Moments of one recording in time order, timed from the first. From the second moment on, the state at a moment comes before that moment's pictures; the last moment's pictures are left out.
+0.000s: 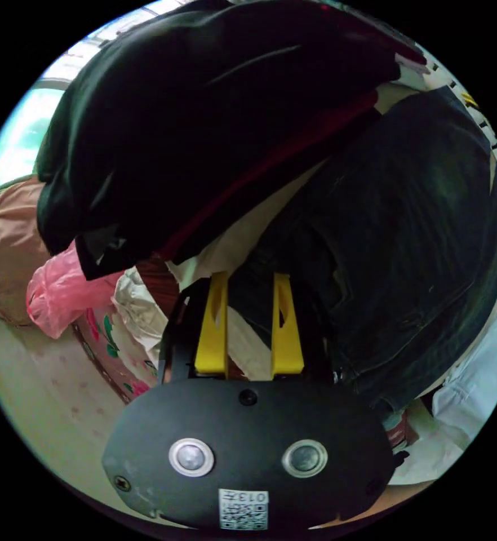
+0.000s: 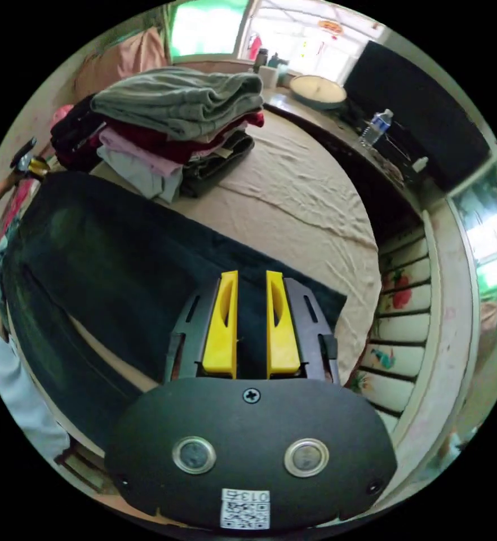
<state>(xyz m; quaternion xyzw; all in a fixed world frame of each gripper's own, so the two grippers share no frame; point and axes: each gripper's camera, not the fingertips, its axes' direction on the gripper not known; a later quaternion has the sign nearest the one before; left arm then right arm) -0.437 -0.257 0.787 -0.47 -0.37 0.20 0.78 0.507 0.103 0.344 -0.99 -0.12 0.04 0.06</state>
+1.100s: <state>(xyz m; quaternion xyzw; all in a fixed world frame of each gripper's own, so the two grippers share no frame) -0.393 -0.195 0.659 -0.36 -0.35 0.21 0.84 0.435 0.133 0.412 -0.98 -0.21 -0.05 0.02</state>
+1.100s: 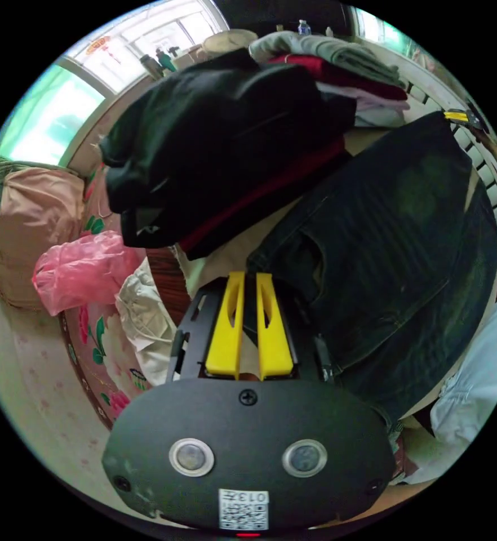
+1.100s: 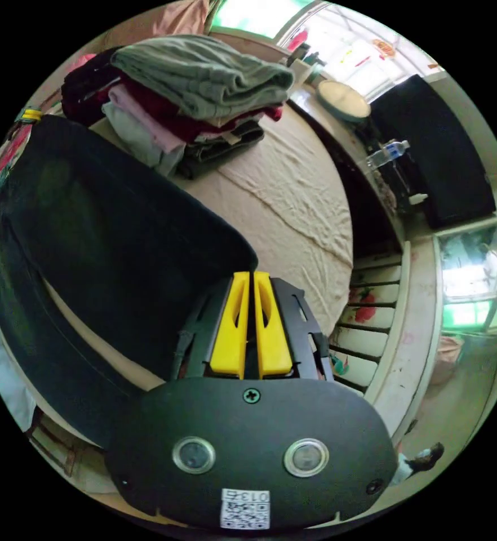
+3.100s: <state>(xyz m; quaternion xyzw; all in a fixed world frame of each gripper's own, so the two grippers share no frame) -0.176 0.218 0.596 -0.39 -0.30 0.22 0.84 0.426 -0.464 0.385 -0.94 0.33 0.03 0.00</state>
